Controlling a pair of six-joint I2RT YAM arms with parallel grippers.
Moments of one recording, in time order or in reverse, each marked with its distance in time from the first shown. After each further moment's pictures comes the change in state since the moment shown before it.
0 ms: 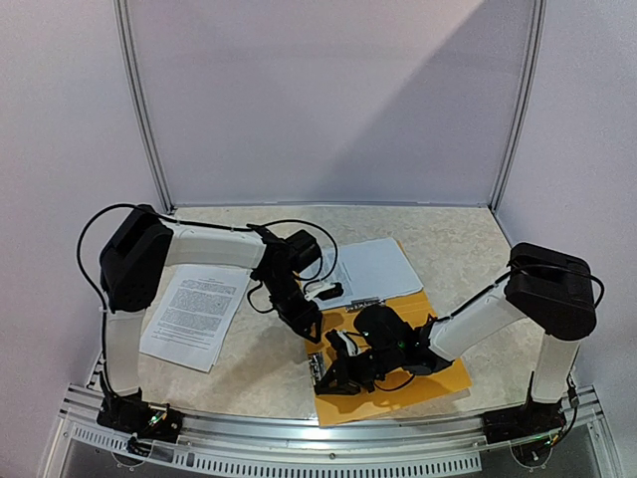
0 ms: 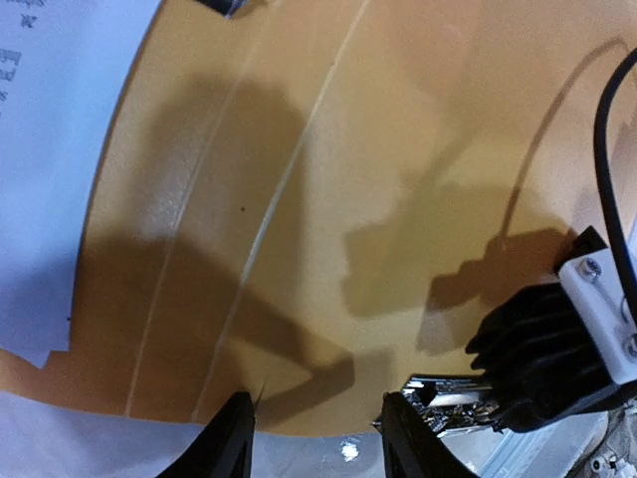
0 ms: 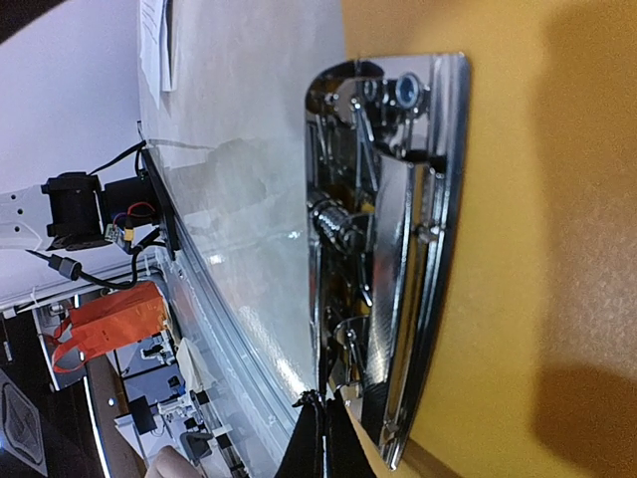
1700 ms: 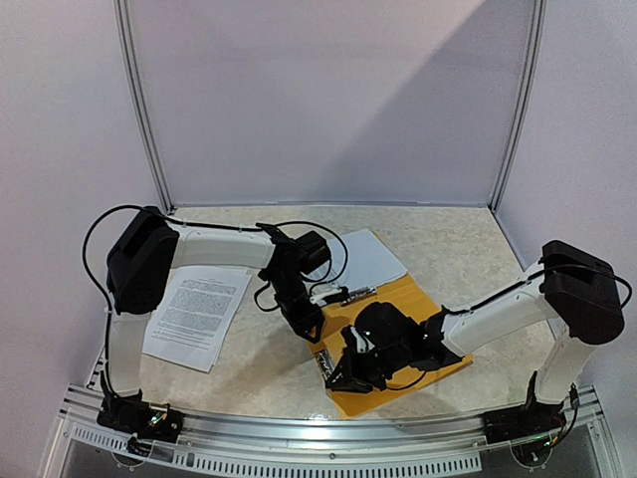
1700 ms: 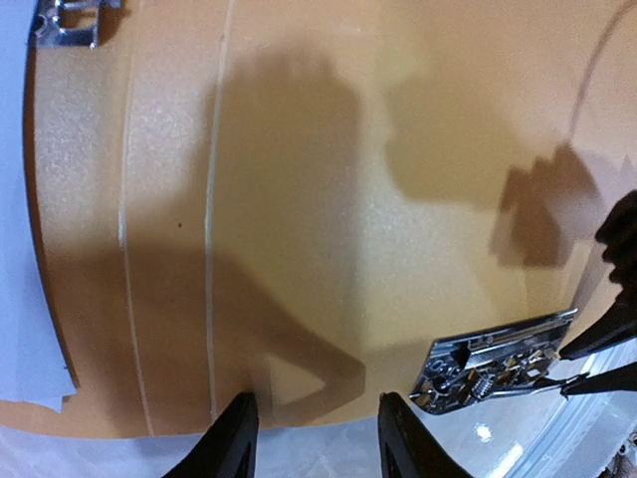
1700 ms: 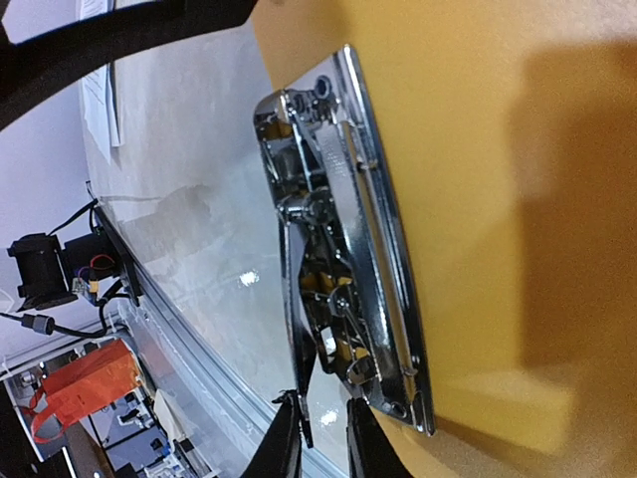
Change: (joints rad) left arm -0.038 0.055 0.067 -0.077 -0.138 0.097; right arm 0.026 -0.141 0.022 -0.300 0.194 0.049
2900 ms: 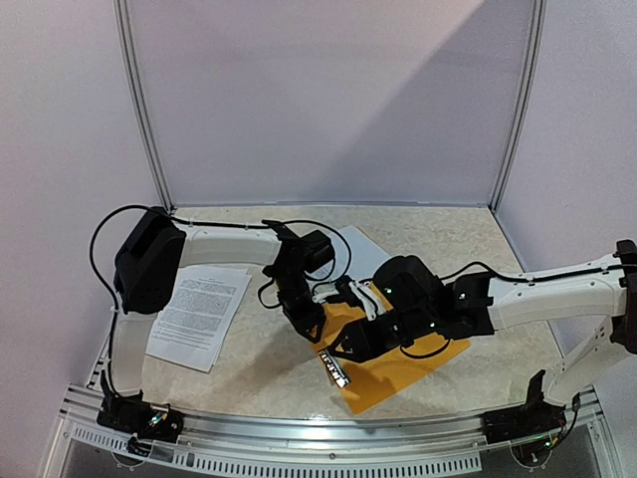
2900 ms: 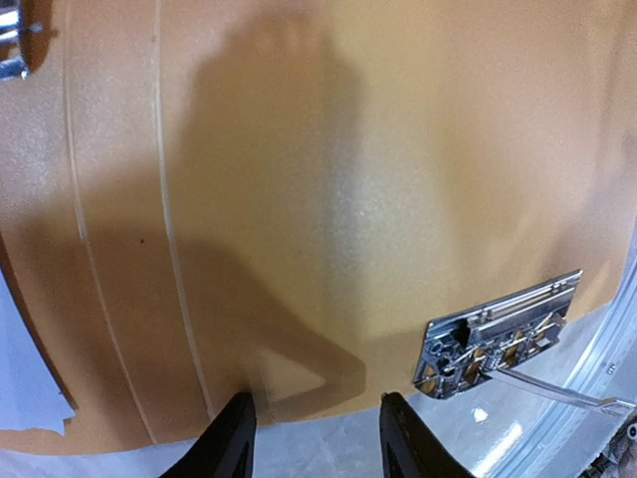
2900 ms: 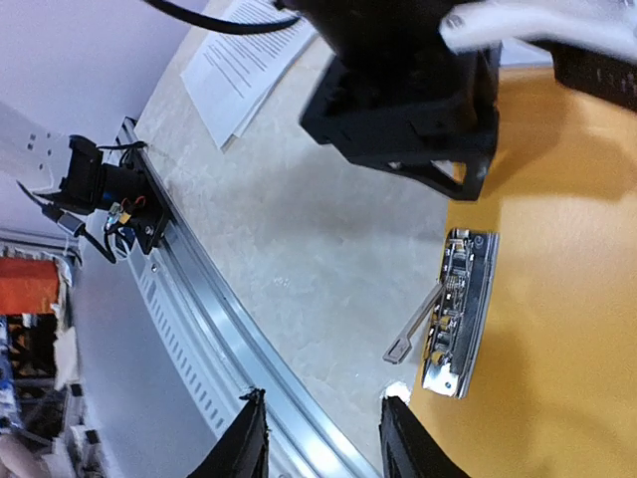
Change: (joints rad) left arm -0.003 0.031 0.078 -0.073 0.003 0.012; right arm -0.010 -0.285 0.148 -0.334 0.107 -0.511
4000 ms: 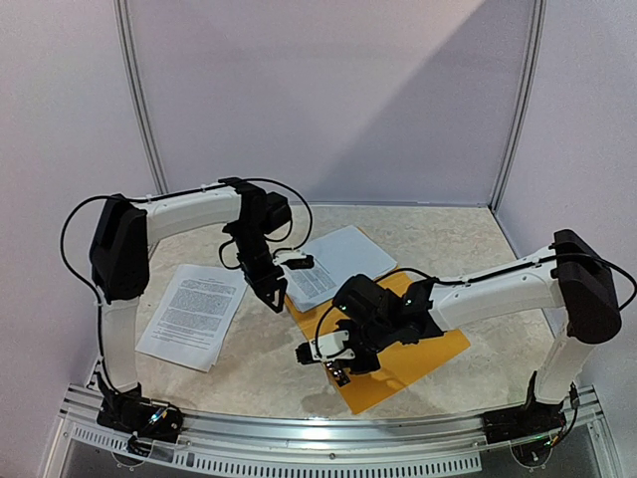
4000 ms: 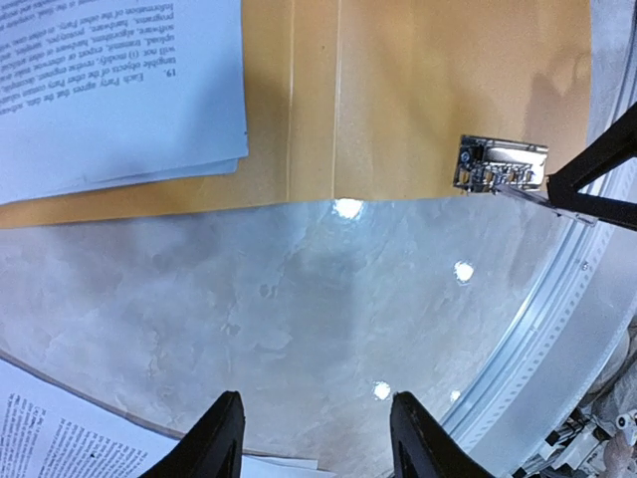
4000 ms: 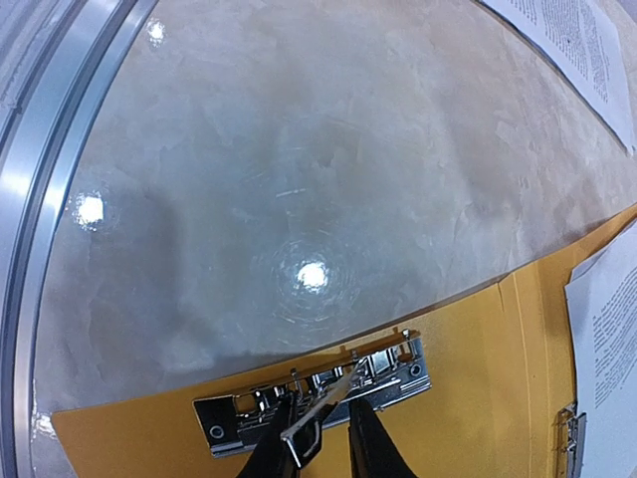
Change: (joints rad) left arm 0.208 -0.101 0.130 -0.356 0.049 0.204; right arm 0.006 0.294 0.154 -0.109 0.085 -1.416
